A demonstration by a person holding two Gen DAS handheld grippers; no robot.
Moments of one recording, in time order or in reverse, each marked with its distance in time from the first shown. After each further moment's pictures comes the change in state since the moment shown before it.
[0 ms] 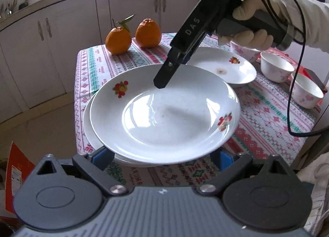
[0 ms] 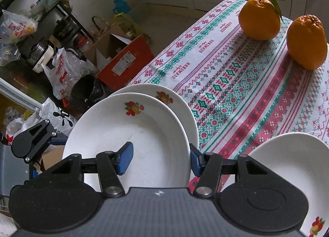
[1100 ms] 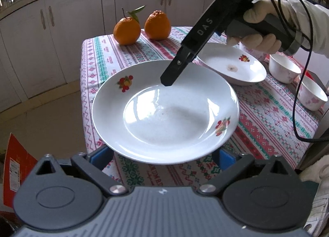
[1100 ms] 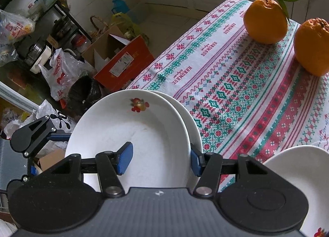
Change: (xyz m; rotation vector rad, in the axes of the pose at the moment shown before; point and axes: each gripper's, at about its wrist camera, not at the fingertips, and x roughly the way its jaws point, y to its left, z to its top) left arm 0.006 0.024 0.003 -0.043 0.044 -0.018; right arm 0.011 0.001 0.008 0.010 -0.001 -0.009
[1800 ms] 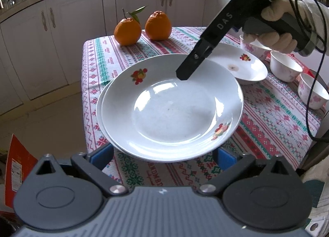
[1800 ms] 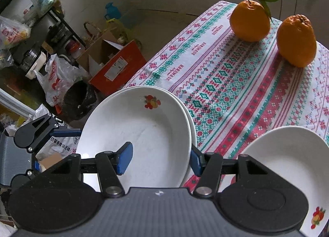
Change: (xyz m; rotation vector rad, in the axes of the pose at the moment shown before) left arm 0.000 -0.004 -0.002 0.008 -0.005 0.022; right arm -0.021 0.005 -0.020 0.031 -0.039 -0.047
